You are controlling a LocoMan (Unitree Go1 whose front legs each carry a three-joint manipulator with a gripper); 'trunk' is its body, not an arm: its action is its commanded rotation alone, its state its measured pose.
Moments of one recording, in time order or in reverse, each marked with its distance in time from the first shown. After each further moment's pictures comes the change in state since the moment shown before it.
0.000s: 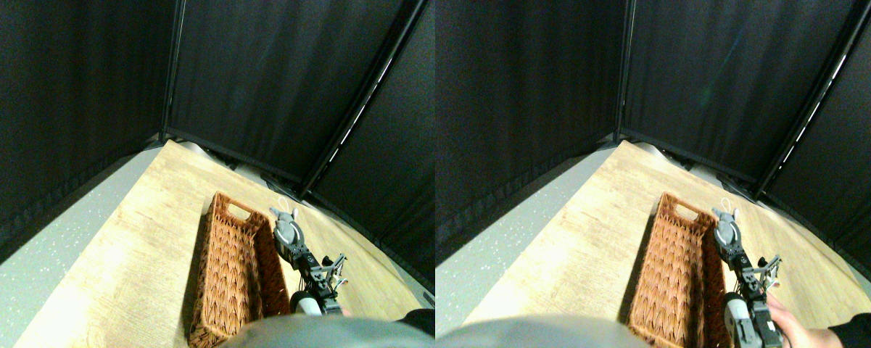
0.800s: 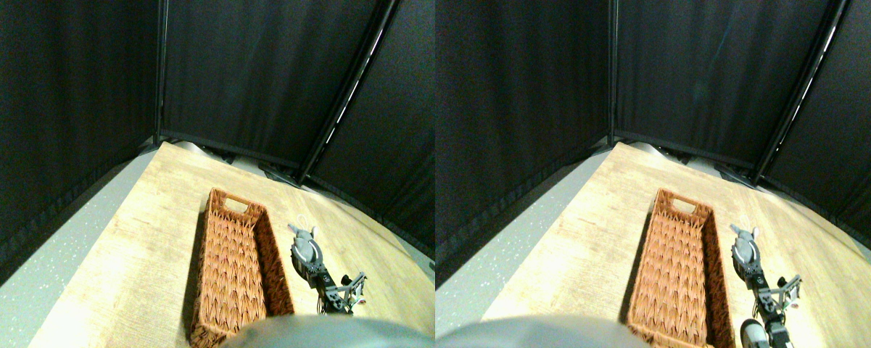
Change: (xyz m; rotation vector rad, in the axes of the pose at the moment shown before) right arm -0.024 -0.054 0.031 0.044 -0.154 -0.093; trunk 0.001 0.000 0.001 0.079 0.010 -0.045
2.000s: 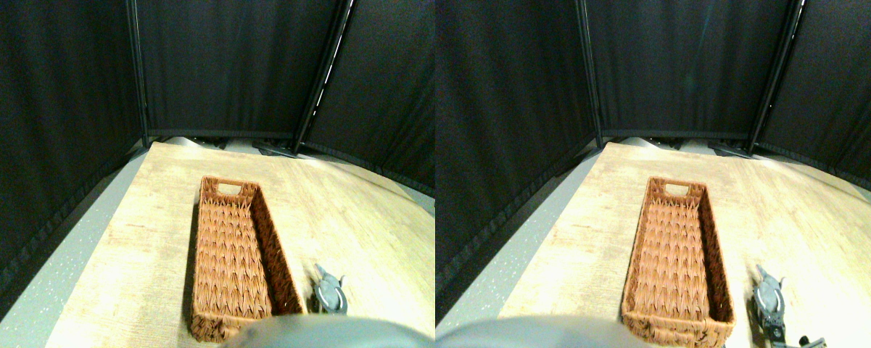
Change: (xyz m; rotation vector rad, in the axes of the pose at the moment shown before) right arm -0.074 -0.117 0.002 0.360 -0.311 -0.235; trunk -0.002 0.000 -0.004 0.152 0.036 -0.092
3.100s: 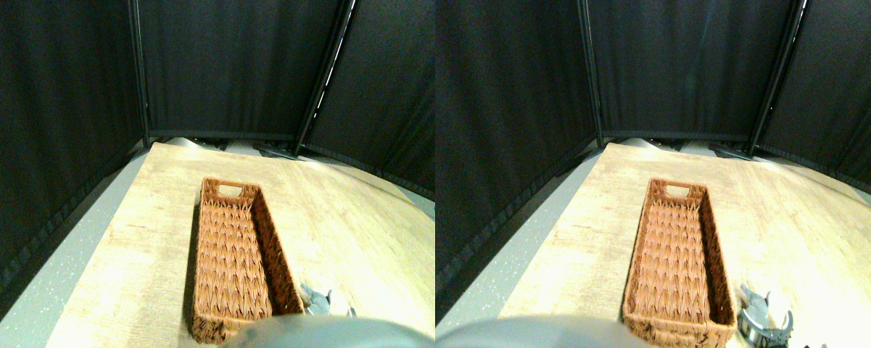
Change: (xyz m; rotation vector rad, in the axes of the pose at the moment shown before) right arm -0.026 0.003 -0.016 0.122 0.282 -0.031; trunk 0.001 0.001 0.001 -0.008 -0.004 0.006
